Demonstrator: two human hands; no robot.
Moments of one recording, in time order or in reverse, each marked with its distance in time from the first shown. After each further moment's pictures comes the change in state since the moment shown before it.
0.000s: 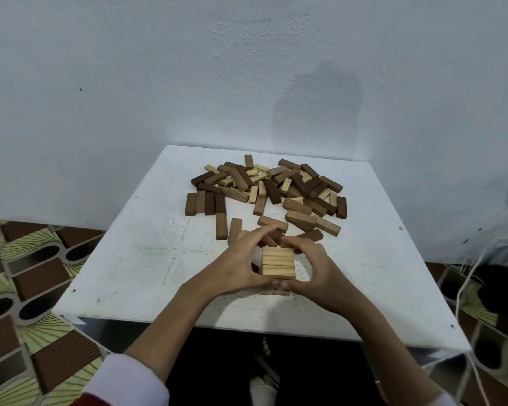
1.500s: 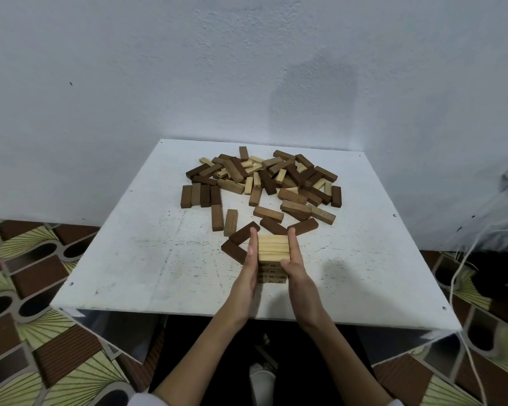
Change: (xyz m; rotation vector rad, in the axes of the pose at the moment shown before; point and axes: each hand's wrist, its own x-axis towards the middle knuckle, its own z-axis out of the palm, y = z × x) left_hand -0.036 0.034 0.055 -0.659 0.206 -0.271; right_hand -0.021 -0.009 0.056 0.753 0.158 0.210
